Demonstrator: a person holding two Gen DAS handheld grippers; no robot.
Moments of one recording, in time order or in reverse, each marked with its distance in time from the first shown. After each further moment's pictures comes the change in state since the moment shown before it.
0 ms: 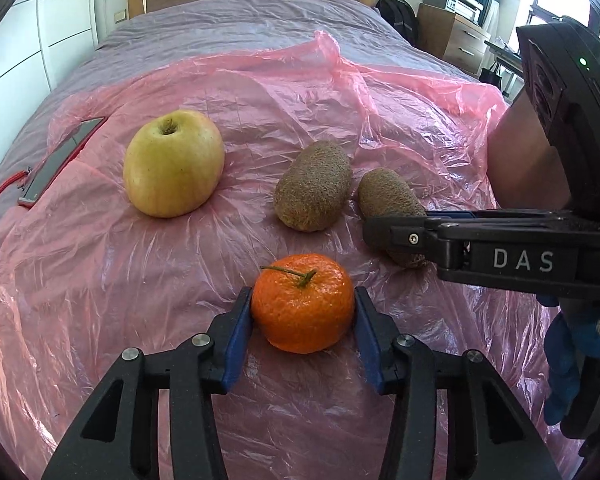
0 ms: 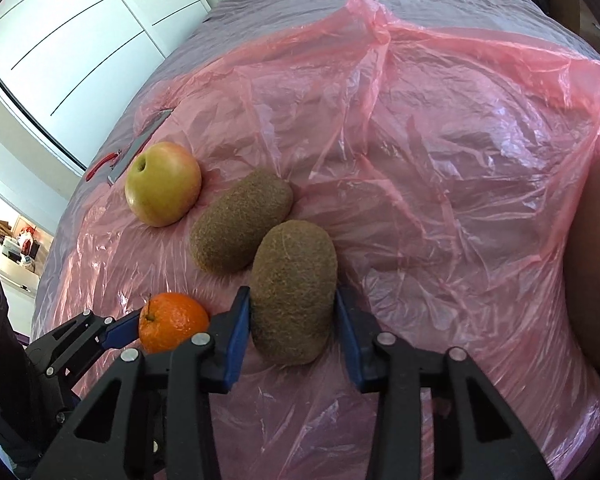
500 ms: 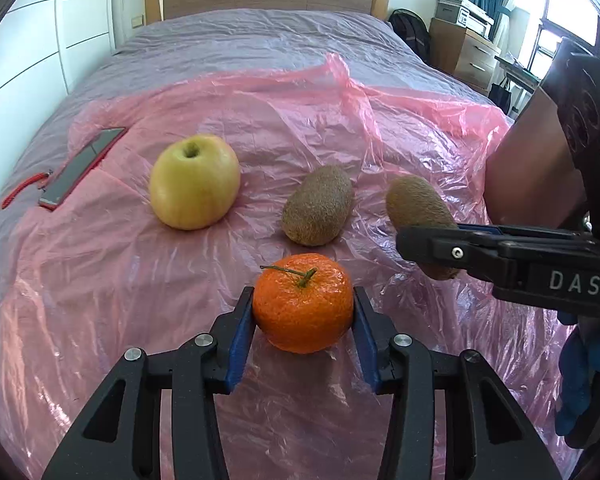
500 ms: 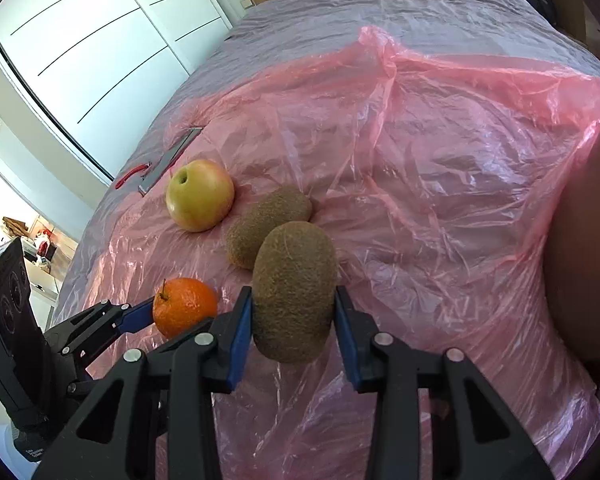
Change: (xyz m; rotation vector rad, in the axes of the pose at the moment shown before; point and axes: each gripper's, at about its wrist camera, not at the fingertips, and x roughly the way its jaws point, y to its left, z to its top) left arm -0.026 -0.005 0.005 -0.038 -0.048 0.044; right arm -0.046 -0.002 -0.011 -0.026 -0.068 0.069
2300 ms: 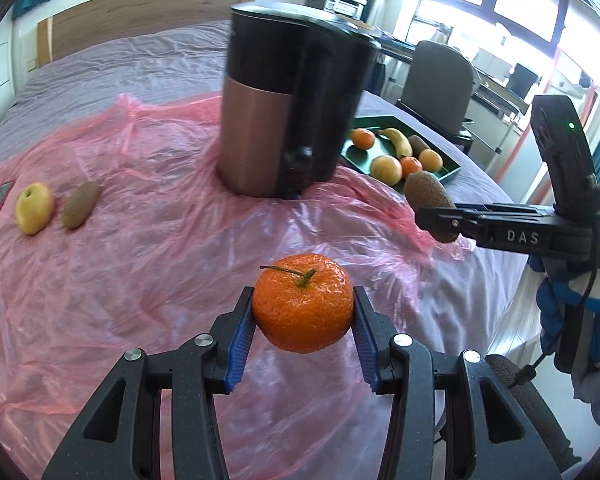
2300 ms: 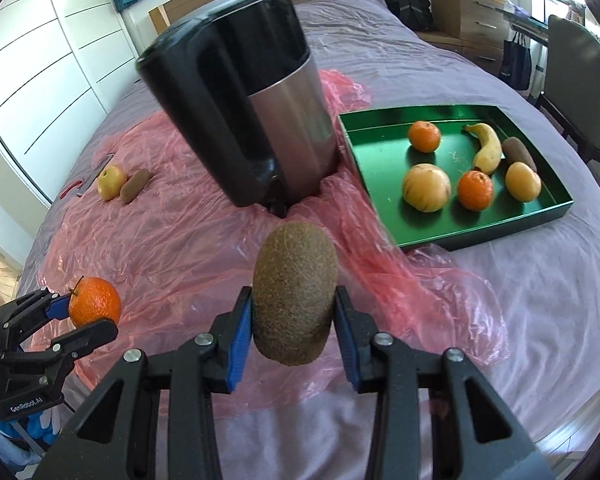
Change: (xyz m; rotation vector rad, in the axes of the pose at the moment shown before) left arm -0.116 -0.216 -0.057 0.217 0.007 -0.326; right arm -0.252 -0.123 -0.145 0.131 -0.104 -0.336
